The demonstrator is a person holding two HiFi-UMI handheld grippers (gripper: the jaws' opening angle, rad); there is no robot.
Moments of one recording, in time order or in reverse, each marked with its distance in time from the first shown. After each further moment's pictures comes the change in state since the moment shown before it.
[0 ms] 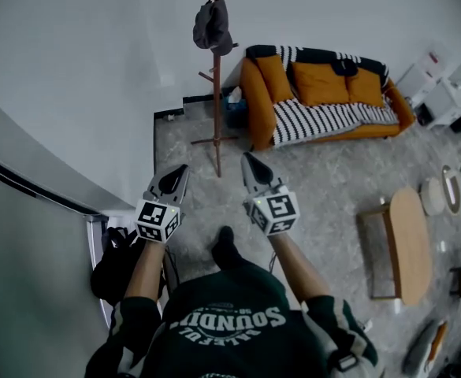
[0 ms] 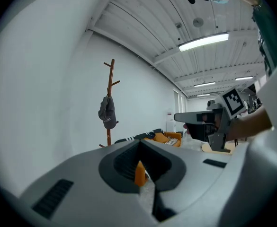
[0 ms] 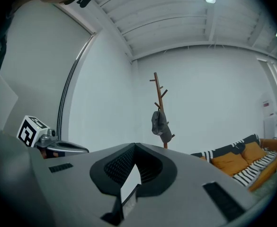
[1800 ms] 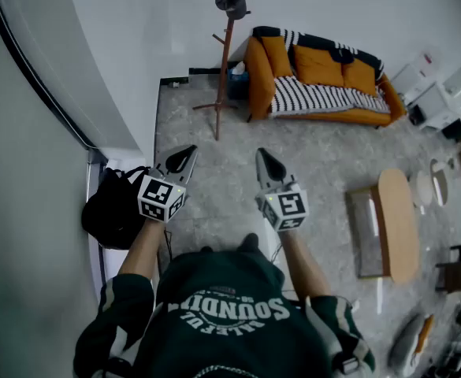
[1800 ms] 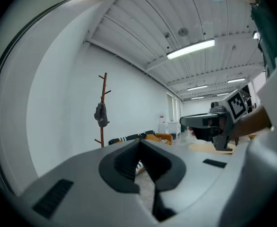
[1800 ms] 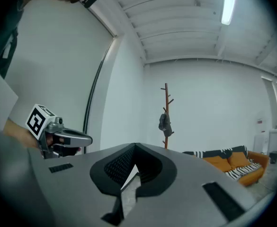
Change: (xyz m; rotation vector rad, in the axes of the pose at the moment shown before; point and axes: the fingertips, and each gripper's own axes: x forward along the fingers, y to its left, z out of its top) left arm -0.190 -0.143 -0.042 0.029 -0.040 -0.061; right arm -0.237 0.123 -0.035 -0.138 0.037 -0.021
